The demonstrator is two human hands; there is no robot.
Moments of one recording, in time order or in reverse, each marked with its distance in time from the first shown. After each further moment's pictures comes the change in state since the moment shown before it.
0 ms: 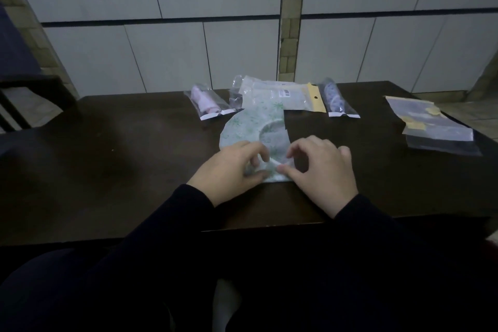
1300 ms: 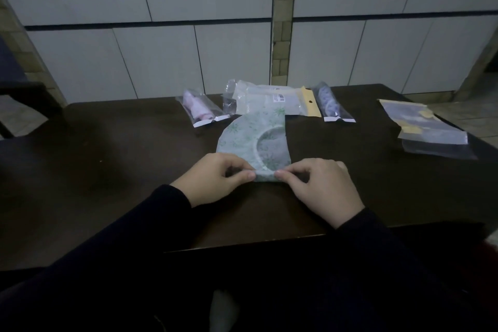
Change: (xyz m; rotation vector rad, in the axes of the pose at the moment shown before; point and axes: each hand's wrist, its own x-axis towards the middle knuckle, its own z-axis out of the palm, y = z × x) left_hand 0.007 -0.027 -0.009 -0.220 -0.154 -0.164; right_hand 0.000 0.001 -0.003 0.072 -0.179 0.092
